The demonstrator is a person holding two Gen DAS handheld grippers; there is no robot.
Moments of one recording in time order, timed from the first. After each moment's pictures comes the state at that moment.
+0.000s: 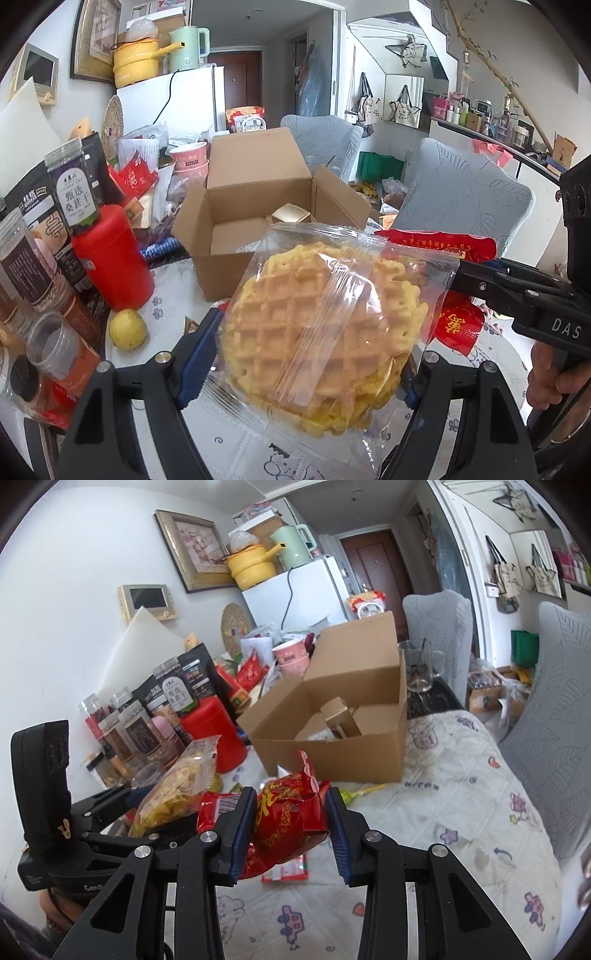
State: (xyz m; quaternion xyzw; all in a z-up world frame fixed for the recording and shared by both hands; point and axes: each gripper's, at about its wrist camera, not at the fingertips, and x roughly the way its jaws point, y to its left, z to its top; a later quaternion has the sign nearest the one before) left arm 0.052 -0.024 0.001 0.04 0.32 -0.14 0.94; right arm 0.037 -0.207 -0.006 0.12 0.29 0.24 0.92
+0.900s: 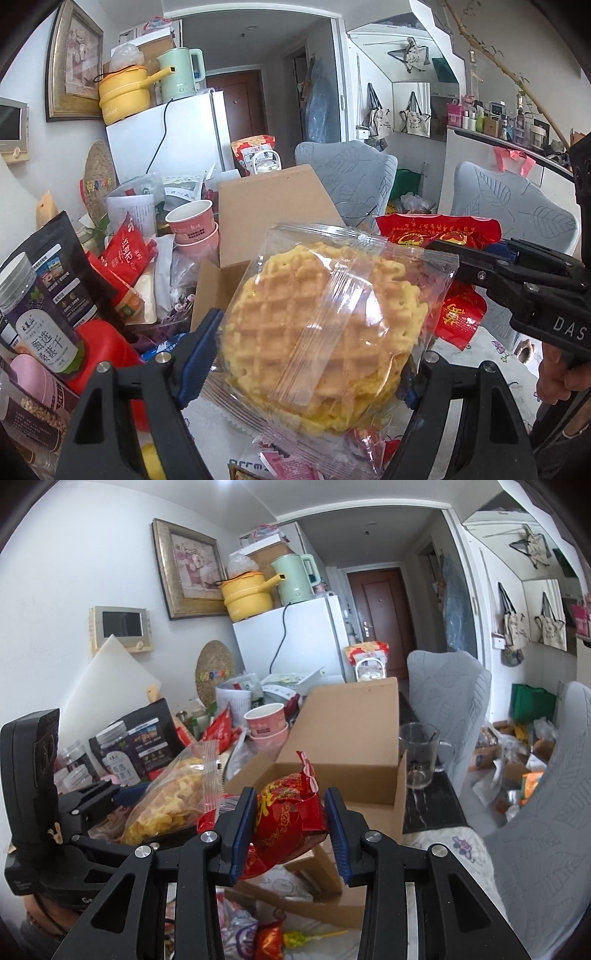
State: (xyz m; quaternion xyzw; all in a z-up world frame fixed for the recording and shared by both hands) left arm 0.202 -0.028 0.030 0.08 0.29 -0.12 0.95; right arm 0.181 -0.197 0.037 0.07 0.23 0.22 0.95
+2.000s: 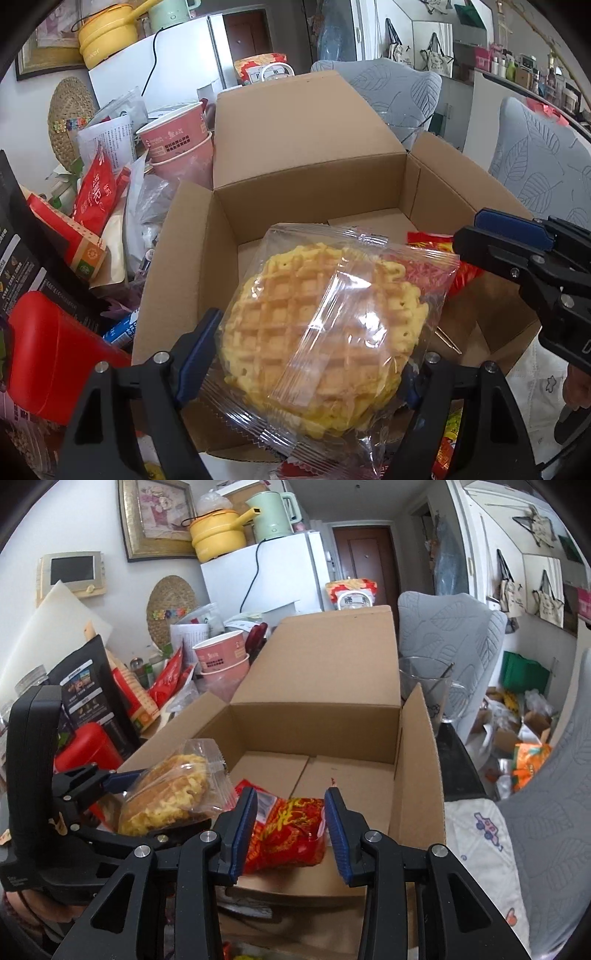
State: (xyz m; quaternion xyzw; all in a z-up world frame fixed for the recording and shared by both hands) left arm 0.285 -0.028 -0.059 0.11 0.41 -0.08 0.90; right arm 0.257 -0.174 -0.044 0.04 0.32 0.19 0.93
